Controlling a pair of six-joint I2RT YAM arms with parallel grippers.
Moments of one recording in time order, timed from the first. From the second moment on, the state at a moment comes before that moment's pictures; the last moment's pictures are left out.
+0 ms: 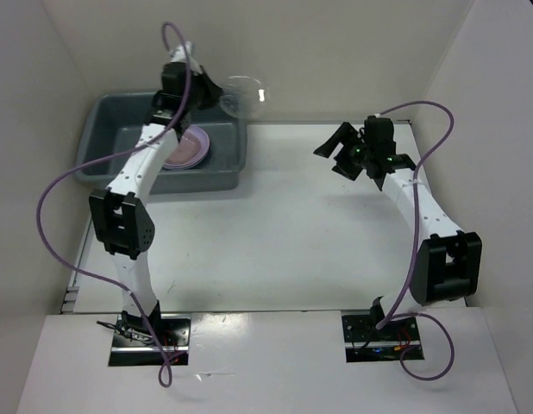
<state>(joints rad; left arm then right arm) -0.25 1.98 1.98 -0.23 0.12 -0.47 0.15 1.51 1.27 -0.38 -0.27 0.79</state>
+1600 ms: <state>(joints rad) 0.17 1.71 1.85 -0.33 0.07 -0.35 0.11 1.36 1.15 -0.36 -0.25 0.70</state>
